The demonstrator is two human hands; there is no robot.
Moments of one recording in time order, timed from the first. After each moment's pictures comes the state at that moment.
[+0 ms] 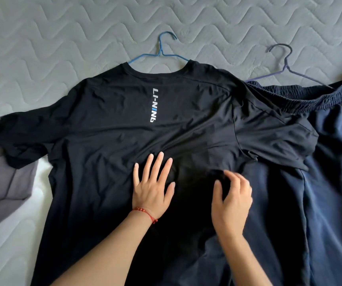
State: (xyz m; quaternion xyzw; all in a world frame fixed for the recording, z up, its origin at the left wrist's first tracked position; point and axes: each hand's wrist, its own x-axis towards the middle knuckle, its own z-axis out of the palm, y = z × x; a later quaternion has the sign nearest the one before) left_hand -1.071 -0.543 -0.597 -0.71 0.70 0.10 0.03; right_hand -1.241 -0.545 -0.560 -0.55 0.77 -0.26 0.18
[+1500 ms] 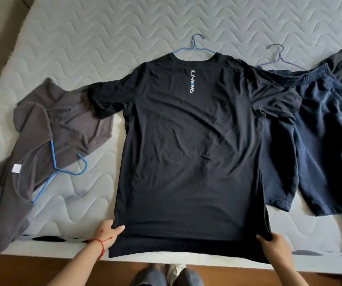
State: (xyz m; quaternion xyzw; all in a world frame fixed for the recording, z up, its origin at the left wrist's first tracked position) left_hand -0.870 -0.235 -0.531 -0.82 0.29 0.49 0.04; right_hand -1.301 -0.272 -0.506 -0.32 0.87 0.05 0.38
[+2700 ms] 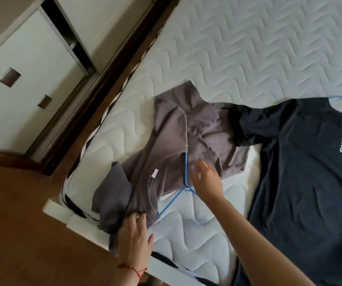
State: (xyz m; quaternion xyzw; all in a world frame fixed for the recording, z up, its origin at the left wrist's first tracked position) left_hand -0.625 -0.185 -0.521 -0.86 0.47 0.21 0.03; right_hand -0.717 -0.399 -0.490 -0.73 0.57 0.01 0.38
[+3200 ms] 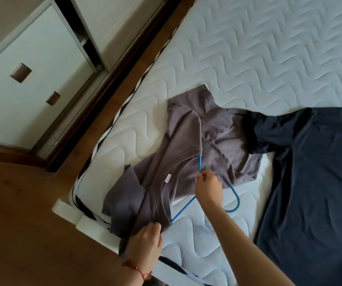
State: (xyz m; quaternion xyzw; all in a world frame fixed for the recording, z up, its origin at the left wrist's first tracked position) left_hand -0.612 -0.182 -0.527 -0.81 0.56 0.17 -0.12; right_hand -0.677 -0.383 -0.490 -0.61 0.69 0.04 0.40
